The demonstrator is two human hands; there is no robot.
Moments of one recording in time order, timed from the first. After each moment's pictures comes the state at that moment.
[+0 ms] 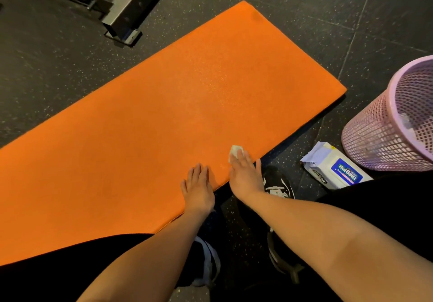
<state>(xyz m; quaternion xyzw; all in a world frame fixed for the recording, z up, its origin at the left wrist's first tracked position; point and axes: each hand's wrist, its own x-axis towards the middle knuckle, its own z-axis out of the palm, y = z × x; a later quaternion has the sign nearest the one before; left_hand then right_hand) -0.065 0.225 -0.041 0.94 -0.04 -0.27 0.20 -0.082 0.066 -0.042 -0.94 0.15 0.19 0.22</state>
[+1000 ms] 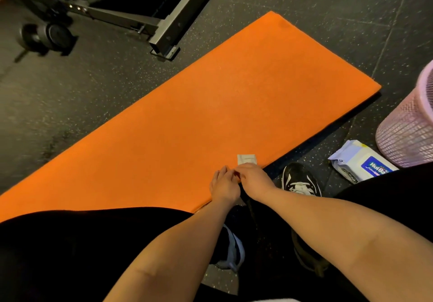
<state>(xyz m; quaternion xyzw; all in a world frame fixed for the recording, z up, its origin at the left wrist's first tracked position) -0.072 0.224 -0.018 0.92 0.00 -0.33 0.19 -0.090 0.095 -0.025 -0.92 0.03 0.20 0.35</state>
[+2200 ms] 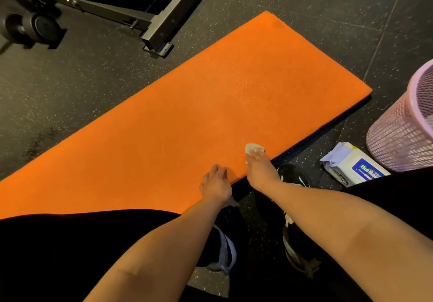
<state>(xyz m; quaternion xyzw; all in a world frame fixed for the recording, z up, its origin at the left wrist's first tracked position) -0.068 0.219 -0.001 0.93 0.03 -0.33 0.17 -0.076 0.058 -0.045 -0.94 0.09 0.18 0.28</state>
